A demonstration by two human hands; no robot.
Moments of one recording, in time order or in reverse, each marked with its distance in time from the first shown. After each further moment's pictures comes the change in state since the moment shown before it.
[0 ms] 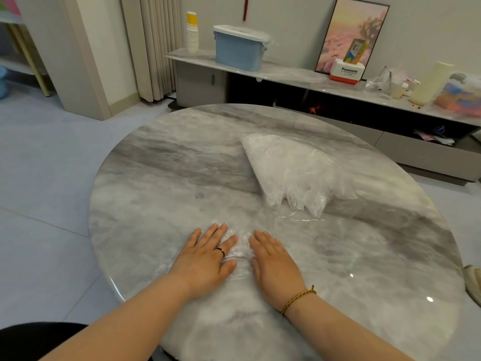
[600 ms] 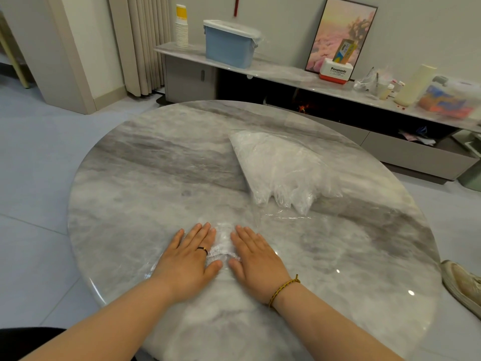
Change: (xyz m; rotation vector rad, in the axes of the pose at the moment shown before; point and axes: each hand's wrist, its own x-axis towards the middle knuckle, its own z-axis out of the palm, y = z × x) left_hand -0.005 0.003 0.003 -0.007 0.038 -0.049; right_hand 0.005 0.005 -0.002 -0.065 -0.144 -0.050
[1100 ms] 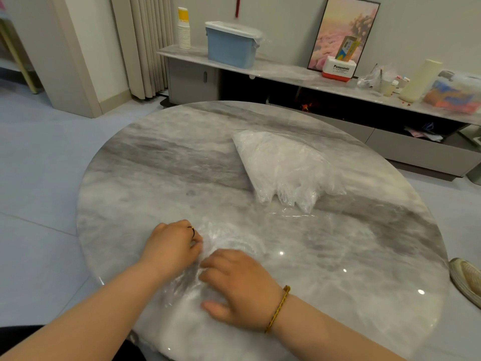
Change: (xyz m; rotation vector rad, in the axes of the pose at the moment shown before) left_hand 0.002 -0.022 -0.027 -0.051 0.232 -0.058; right_hand -0.017 -0.032 -0.013 0.232 0.271 -0.602
